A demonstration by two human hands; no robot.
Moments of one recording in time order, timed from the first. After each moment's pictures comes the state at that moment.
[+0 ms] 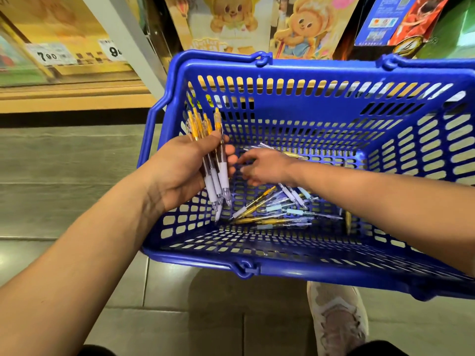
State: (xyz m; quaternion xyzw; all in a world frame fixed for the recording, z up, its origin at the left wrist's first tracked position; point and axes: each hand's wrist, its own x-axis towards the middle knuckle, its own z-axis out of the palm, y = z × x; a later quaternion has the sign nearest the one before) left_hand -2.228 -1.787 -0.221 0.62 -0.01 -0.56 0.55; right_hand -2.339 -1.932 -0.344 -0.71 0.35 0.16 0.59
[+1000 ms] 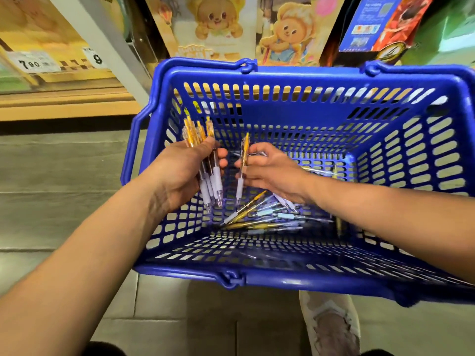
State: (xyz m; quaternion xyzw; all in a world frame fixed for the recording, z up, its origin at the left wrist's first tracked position) left_hand -2.232 -1.806 -0.232 0.65 0.00 -0.53 0.54; right_hand -2.372 -1.932 -0.334 -0.43 0.34 -0.02 0.83
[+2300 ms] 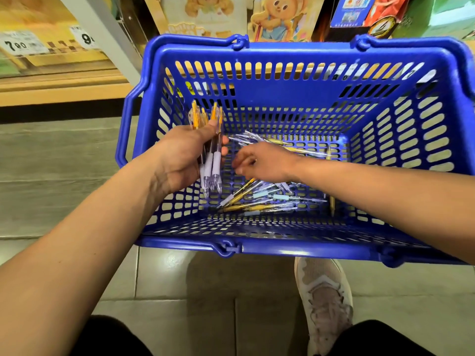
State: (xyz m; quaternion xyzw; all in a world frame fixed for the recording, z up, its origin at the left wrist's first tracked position) left_hand -2.241 -1.806 -0.239 0.65 -0.02 -0.57 0.50; right_hand -2.382 -1.929 -0.326 -0.82 0.25 0.15 0.49
